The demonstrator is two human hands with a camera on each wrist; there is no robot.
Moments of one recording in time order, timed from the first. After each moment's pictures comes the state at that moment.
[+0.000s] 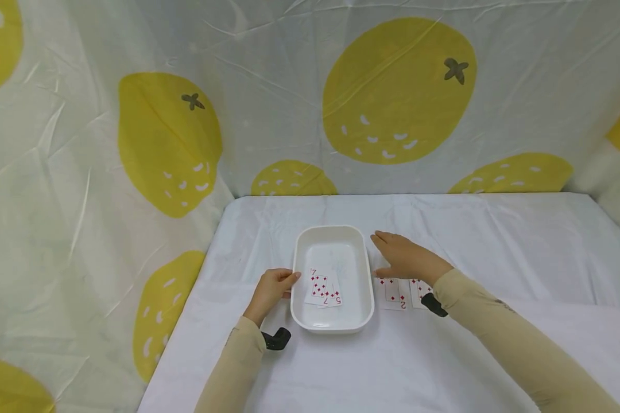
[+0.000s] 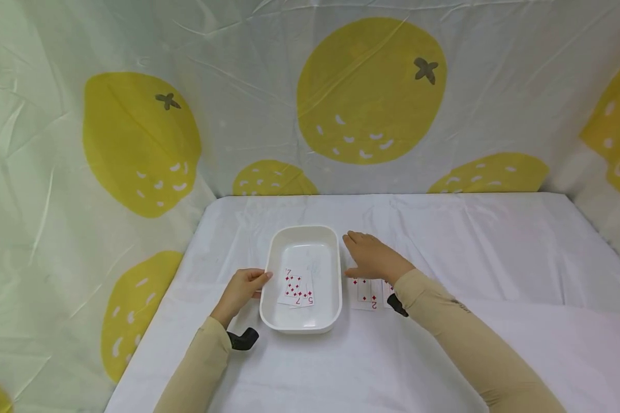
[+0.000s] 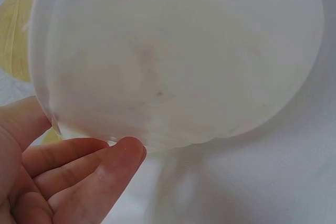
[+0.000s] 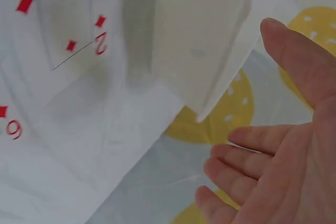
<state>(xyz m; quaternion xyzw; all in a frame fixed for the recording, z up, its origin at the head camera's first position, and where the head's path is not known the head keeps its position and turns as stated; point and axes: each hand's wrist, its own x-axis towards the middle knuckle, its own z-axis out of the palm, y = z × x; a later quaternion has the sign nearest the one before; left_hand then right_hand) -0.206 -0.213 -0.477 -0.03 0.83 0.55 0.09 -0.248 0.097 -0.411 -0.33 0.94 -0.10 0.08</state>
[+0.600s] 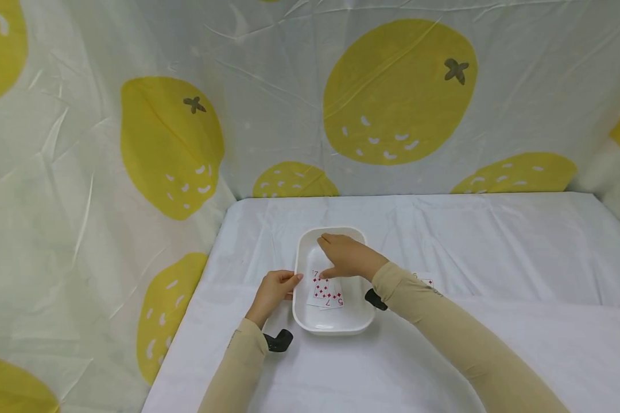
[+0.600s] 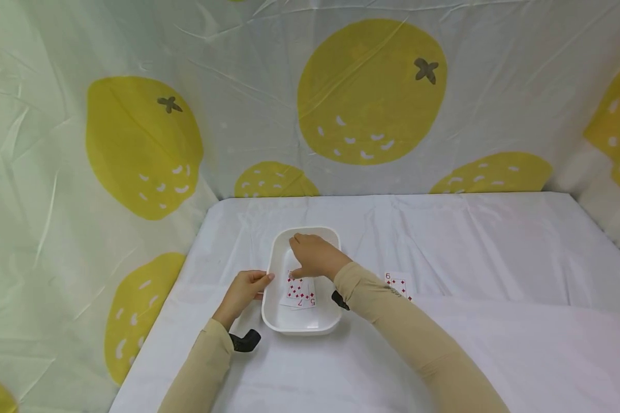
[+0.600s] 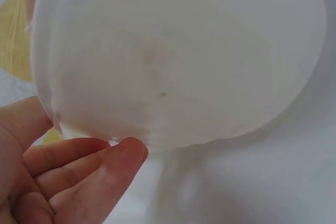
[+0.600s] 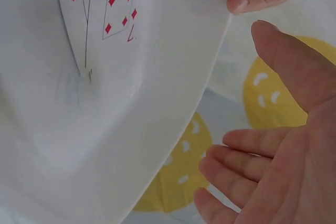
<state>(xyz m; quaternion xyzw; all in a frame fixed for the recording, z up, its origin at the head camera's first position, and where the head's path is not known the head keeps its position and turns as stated) -0.205 -0.212 -0.474 -0.01 0.82 0.56 0.09 -0.255 -0.009 -0.397 -0.37 0.92 -0.07 0.09</state>
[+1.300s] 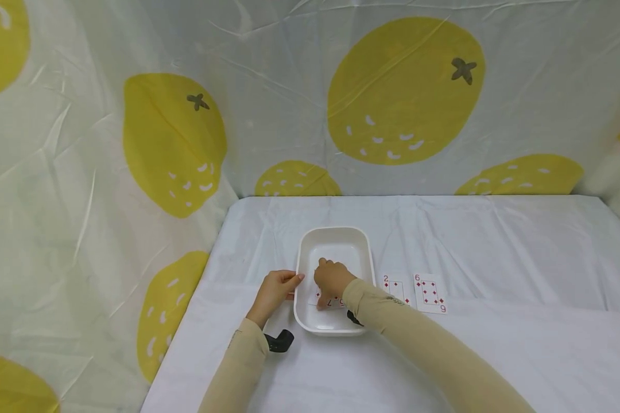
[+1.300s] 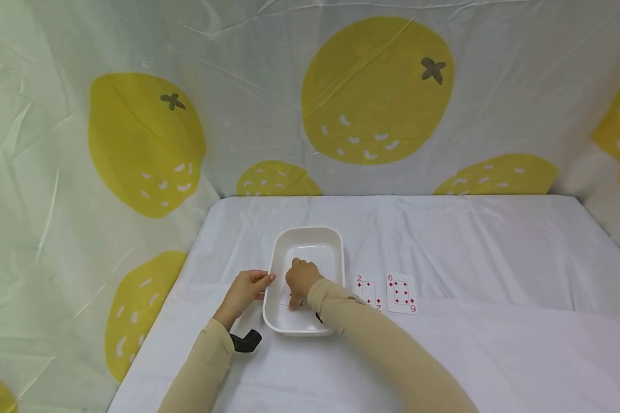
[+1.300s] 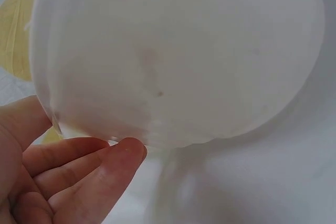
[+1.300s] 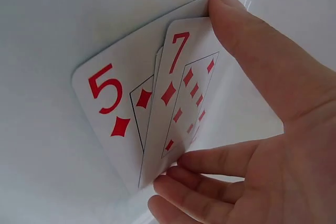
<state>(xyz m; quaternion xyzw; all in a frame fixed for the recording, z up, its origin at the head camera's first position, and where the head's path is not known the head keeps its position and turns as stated) -0.205 -0.215 -0.473 0.00 0.83 0.56 0.09 -0.243 -0.056 -0.454 -0.32 0.94 0.02 0.15</state>
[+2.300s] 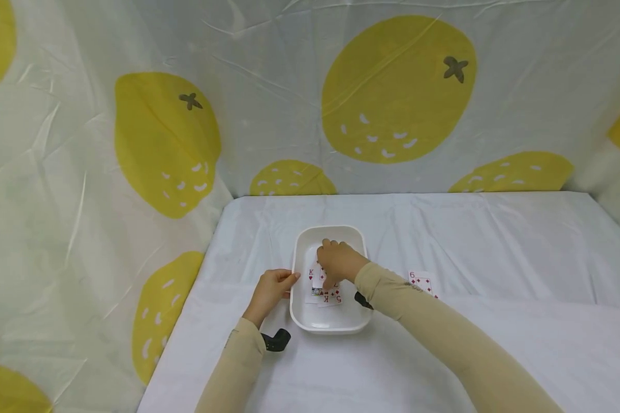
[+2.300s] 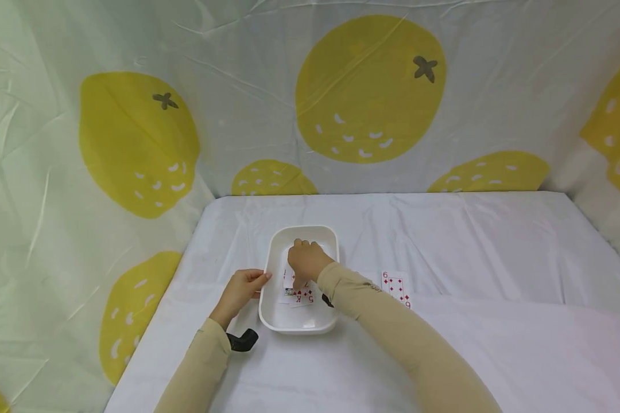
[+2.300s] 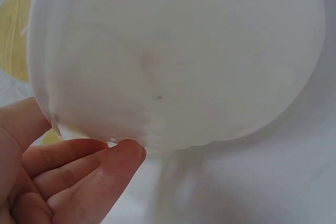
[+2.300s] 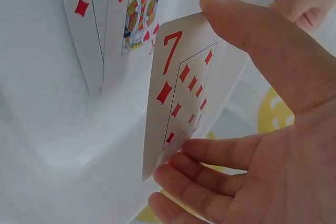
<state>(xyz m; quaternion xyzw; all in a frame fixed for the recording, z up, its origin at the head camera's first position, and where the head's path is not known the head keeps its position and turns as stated) -0.205 -0.213 -0.473 -0.01 0.83 0.55 0.08 -0.252 -0.031 -0.411 -0.33 0.94 0.02 0.12</state>
